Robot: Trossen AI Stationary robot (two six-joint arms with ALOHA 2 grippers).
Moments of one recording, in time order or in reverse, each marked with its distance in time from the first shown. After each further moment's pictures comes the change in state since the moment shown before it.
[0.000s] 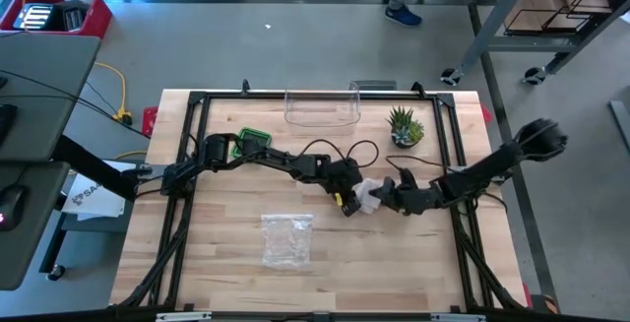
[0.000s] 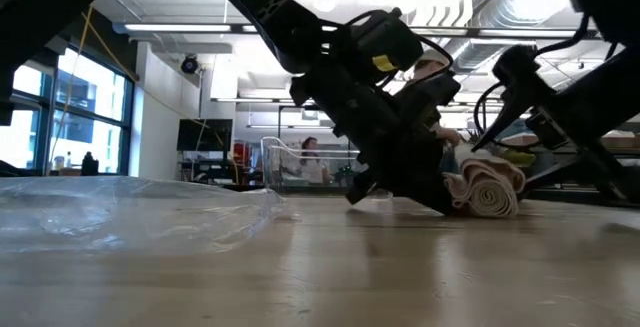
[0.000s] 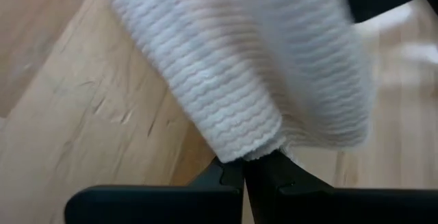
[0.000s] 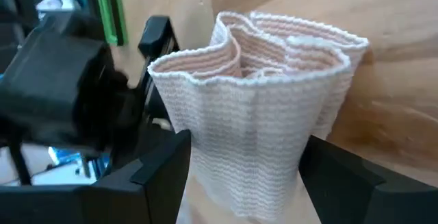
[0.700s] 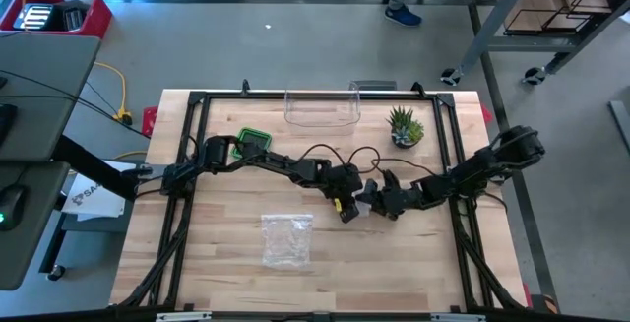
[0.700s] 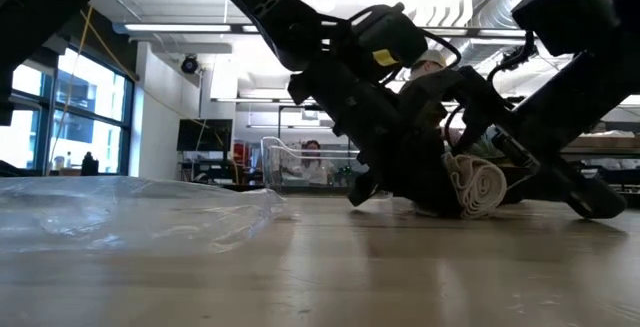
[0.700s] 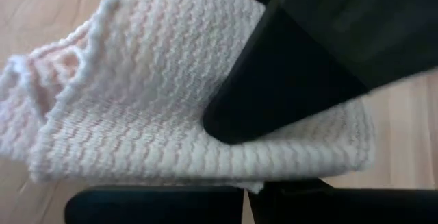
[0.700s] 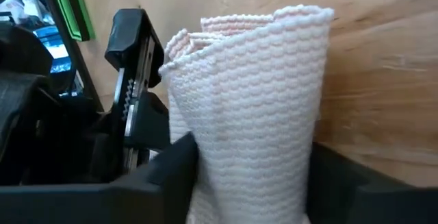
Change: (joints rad) left arm -0.027 0.005 0.000 -0.003 0.015 0.034; right arm -0.080 0.296 0.148 0.088 -0.153 0.055
